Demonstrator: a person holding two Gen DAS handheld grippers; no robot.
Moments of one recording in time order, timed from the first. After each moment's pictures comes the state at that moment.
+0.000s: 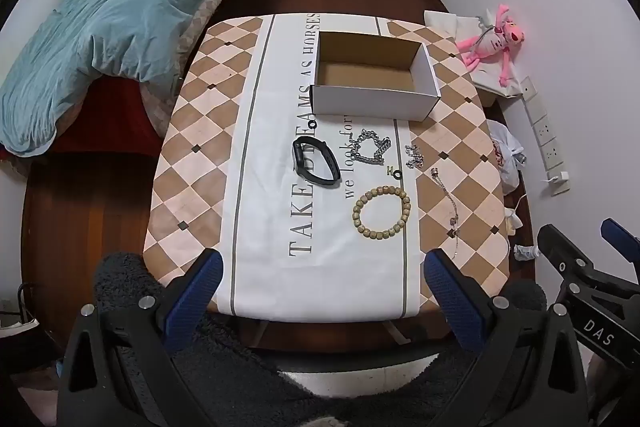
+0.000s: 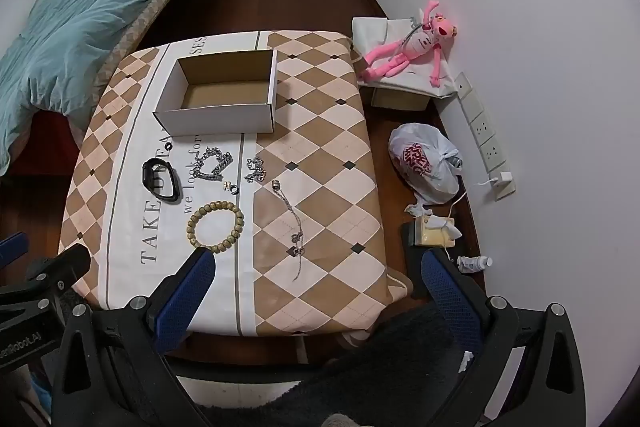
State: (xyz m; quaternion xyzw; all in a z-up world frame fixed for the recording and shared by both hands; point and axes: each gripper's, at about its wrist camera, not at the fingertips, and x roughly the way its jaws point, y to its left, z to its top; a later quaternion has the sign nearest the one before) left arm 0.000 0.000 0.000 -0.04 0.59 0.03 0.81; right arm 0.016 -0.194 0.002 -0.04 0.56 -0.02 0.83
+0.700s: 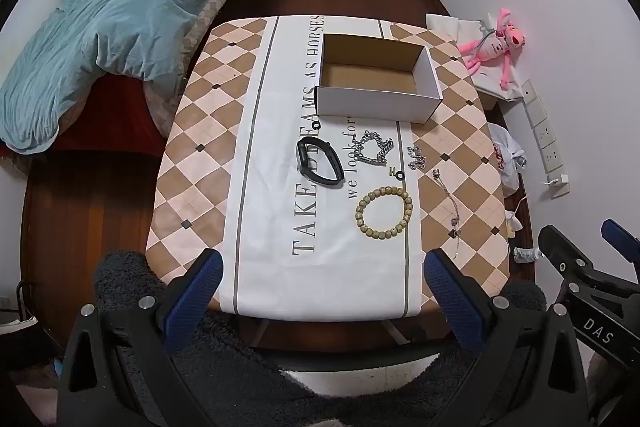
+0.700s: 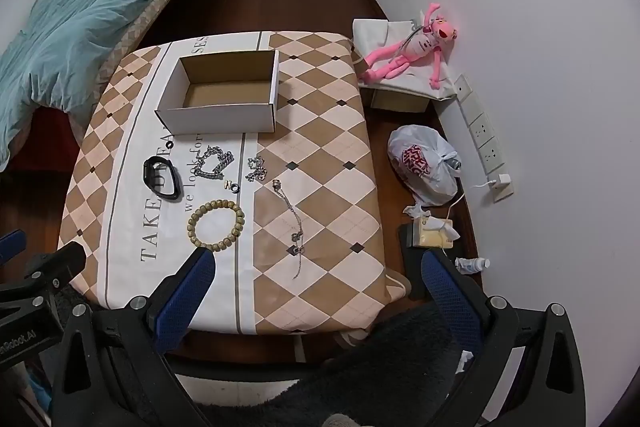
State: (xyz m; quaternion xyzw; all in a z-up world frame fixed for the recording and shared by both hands) left arm -0.001 0.005 0.004 -0.04 0.59 0.03 0.81; right arm 0.012 -0.192 0.004 -0.05 0.56 -0.03 0.83
